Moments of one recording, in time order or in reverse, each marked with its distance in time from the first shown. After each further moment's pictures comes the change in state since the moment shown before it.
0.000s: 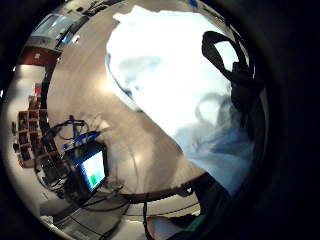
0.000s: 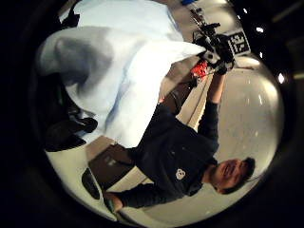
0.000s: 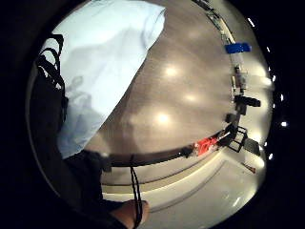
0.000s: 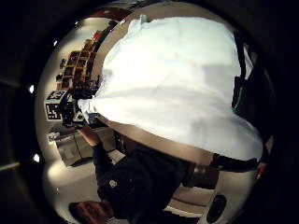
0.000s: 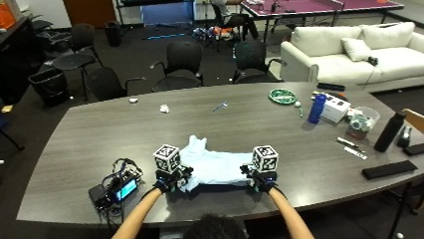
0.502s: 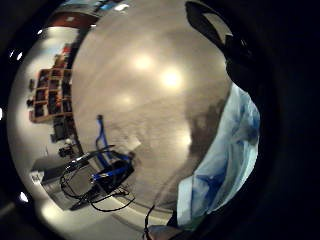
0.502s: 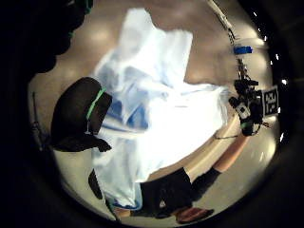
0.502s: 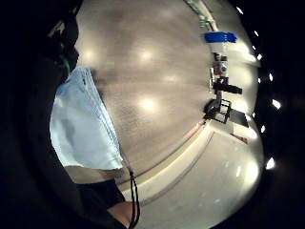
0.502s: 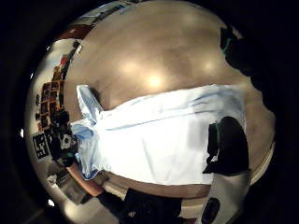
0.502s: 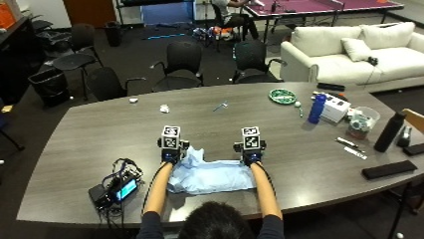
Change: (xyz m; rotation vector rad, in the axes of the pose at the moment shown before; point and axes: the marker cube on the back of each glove) left arm -0.094 -0.094 -0.005 -0.164 -0.193 -0.622; right arm -0.005 -0.122 -0.015 -0.187 0.059 0.230
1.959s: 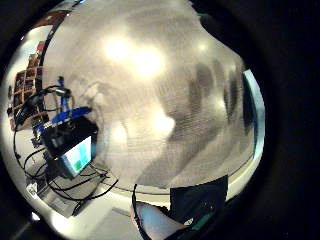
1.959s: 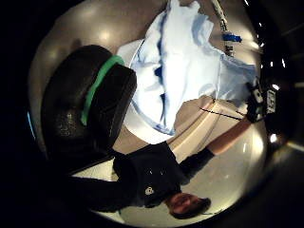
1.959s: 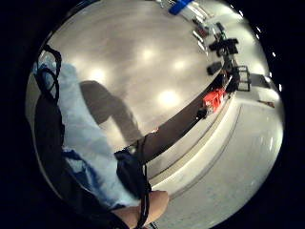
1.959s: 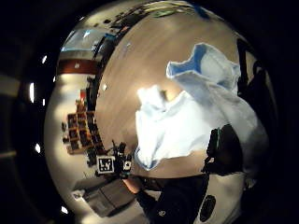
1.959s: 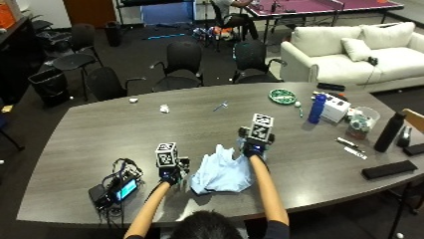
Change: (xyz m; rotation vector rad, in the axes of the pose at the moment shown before) left arm 0.006 0.107 0.042 -0.198 0.160 0.028; right arm 0.032 0.073 -0.086 0.138 -0.295 0.261
